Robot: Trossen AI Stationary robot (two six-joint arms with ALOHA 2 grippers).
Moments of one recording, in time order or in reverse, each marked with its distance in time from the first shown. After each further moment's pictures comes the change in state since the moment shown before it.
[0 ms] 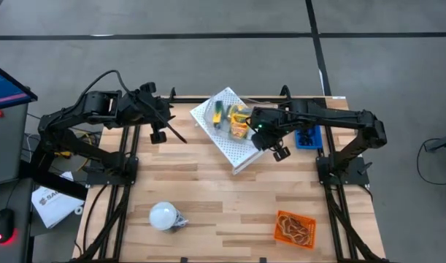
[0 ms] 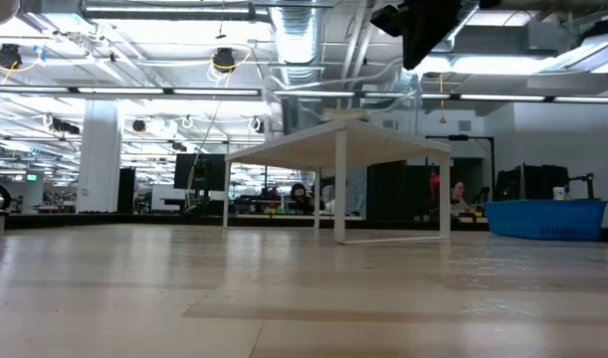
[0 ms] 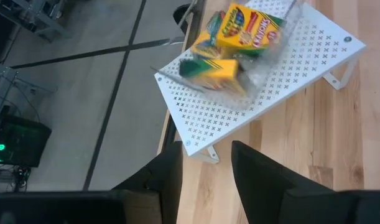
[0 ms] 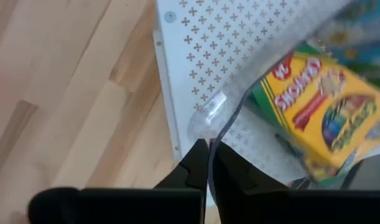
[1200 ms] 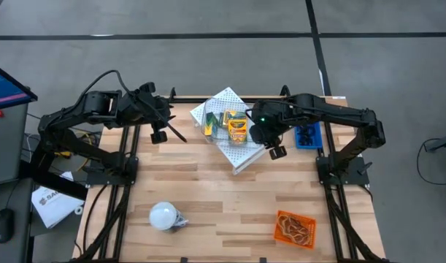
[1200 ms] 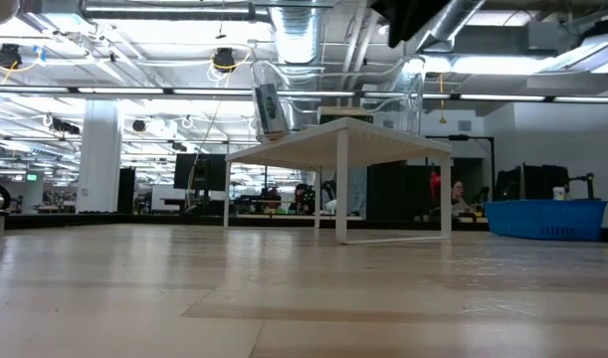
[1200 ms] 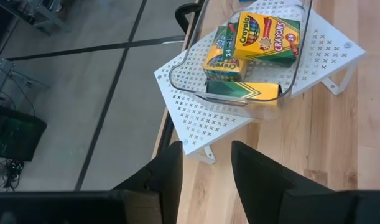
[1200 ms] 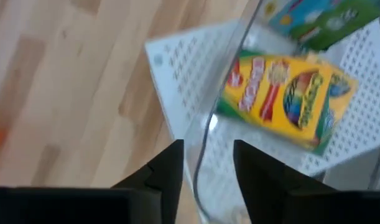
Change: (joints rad) left arm 0.000 0.000 0.000 -0.001 0.000 -0.045; right arm 0.010 0.006 0.119 -0.020 -0.063 0.151
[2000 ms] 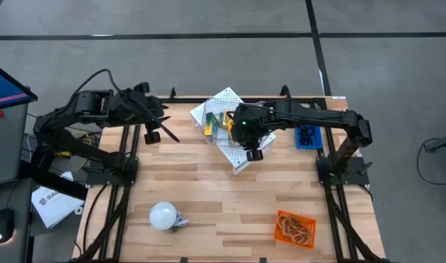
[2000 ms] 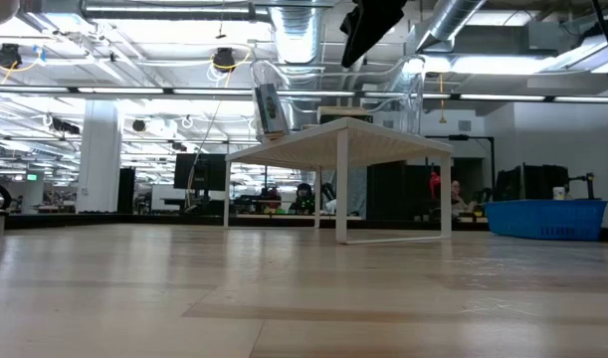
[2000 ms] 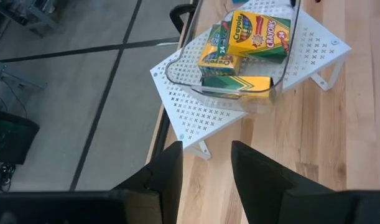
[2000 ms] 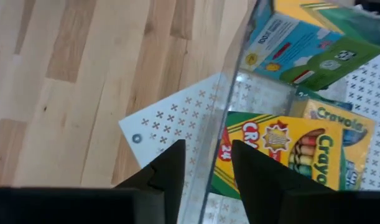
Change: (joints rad) left arm 0.000 -0.044 0.000 -0.035 0.029 0.000; right arm 0.006 0.138 -0.002 0.235 -0.017 0.180
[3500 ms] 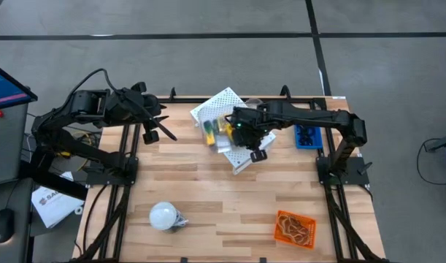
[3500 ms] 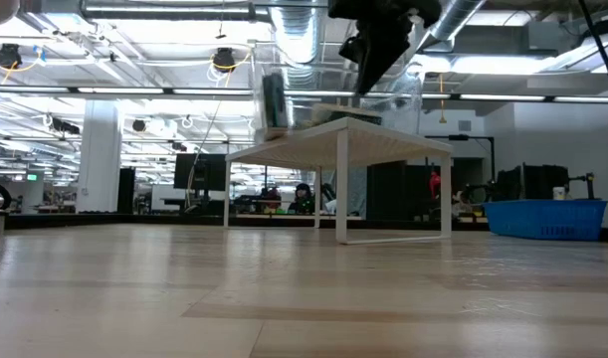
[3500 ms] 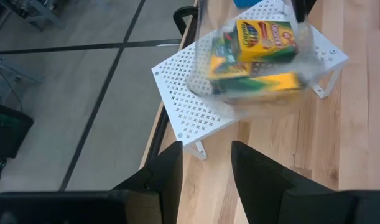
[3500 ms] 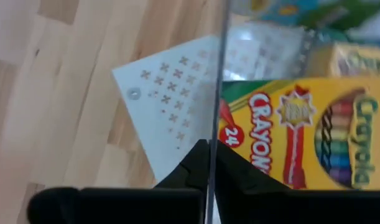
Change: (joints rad) left arm 0.000 -0.019 0.000 -0.007 0.002 -0.050; right arm -0.032 0.052 -0.031 -0.085 -0.031 -0.129
